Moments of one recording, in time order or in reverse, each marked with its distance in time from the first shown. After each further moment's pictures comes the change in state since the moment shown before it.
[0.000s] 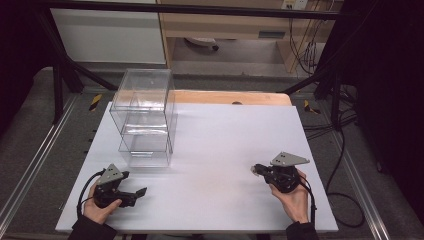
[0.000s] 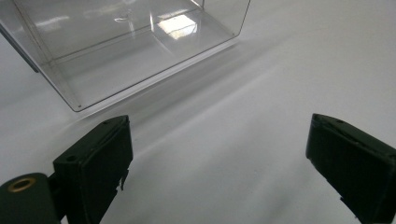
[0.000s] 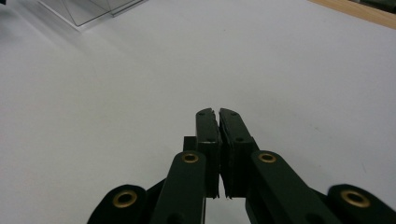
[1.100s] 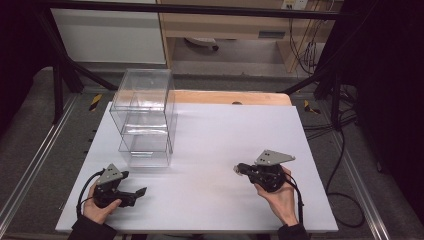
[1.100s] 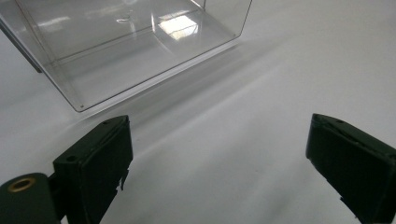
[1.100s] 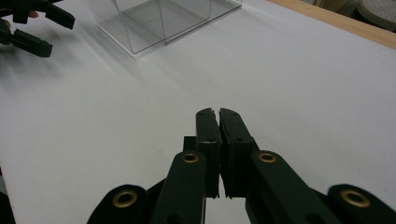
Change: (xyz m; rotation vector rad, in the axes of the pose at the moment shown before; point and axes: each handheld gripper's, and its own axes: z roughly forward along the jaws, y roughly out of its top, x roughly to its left) left arm 0.000 0.000 -0.001 -0.001 0.004 0.001; right arm 0.034 0.030 0.010 -0.041 0.112 -0.051
